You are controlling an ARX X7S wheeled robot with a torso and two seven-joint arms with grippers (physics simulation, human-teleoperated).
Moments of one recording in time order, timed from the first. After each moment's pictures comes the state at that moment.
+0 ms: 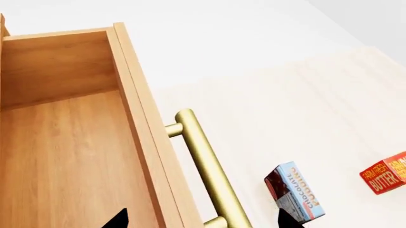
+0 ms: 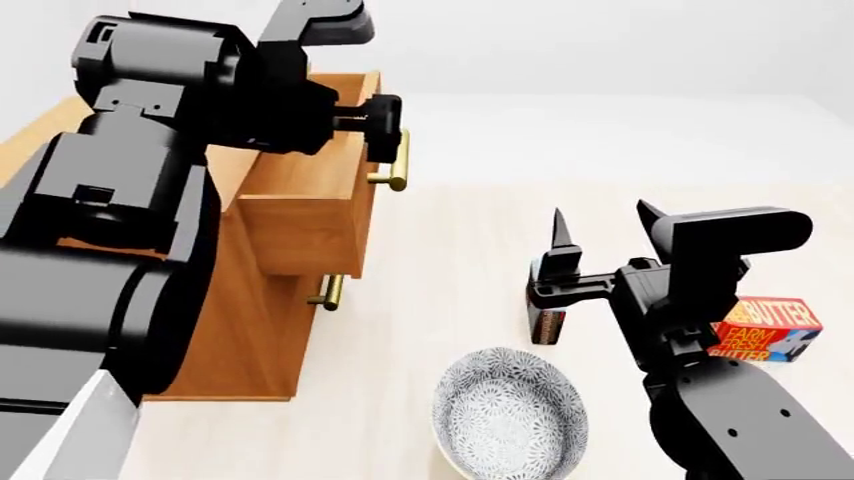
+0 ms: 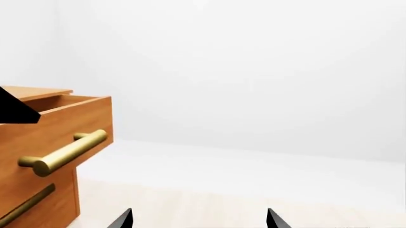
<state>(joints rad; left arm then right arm) -1.75 0.00 0.21 -1.29 -0.09 -1.02 0.50 0.43 0.37 -0.08 -0.50 0.47 0.73 0.19</state>
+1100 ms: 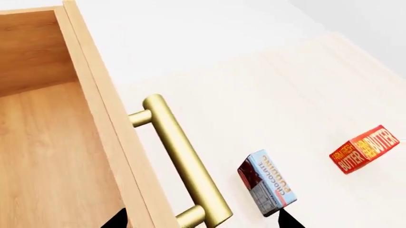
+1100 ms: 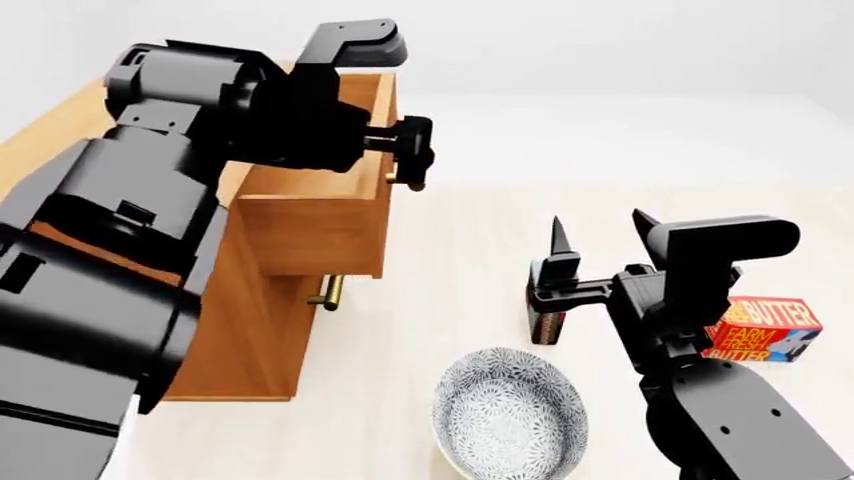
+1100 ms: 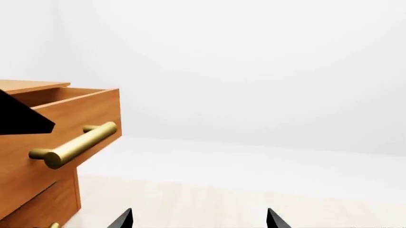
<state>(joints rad) -1.73 -0.01 0.74 -1.31 -0.71 -0.94 0.46 0.42 0.37 -0.10 -0.43 0.47 0.66 0.17</state>
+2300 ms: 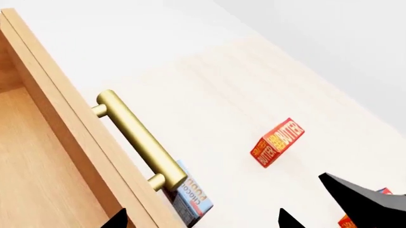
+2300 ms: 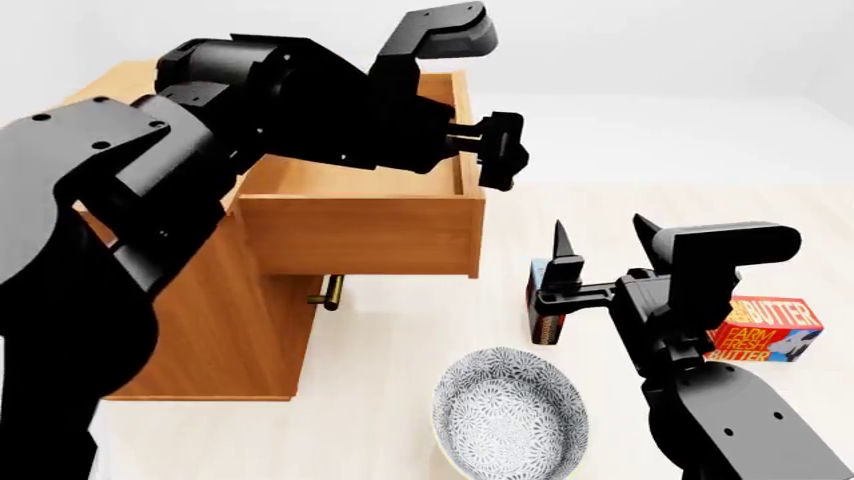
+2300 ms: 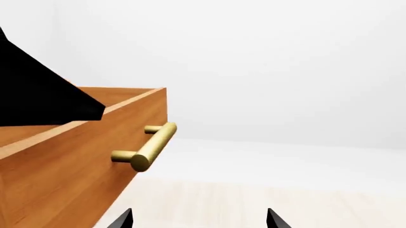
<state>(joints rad) -1.81 -0.01 1.64 -1.11 -1.83 -0.73 0.34 0.40 0.38 -0.09 -0.40 0.50 0.62 0.16</state>
